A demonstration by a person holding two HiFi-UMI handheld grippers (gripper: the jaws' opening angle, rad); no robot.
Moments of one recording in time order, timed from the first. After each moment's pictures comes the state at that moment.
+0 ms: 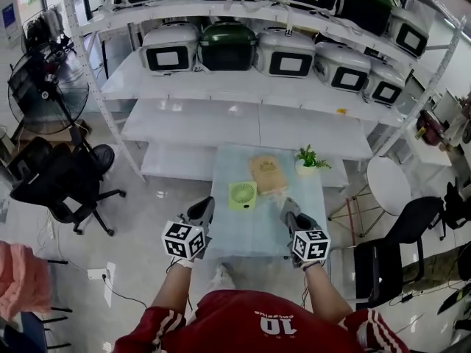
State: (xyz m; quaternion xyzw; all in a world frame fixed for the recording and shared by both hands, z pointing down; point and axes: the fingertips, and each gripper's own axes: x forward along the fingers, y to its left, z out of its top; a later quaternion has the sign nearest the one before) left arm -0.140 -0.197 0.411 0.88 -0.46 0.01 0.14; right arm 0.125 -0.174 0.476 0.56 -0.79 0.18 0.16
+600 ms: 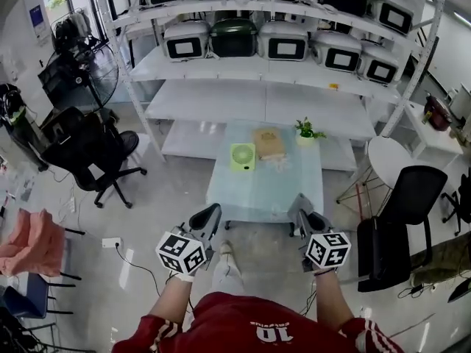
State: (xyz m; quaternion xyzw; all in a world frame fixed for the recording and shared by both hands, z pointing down) left arm -0.041 0.097 0.350 0.88 -0.47 -0.02 0.10; right arm 0.204 0.073 0.412 0.51 -0.84 0.19 0.06
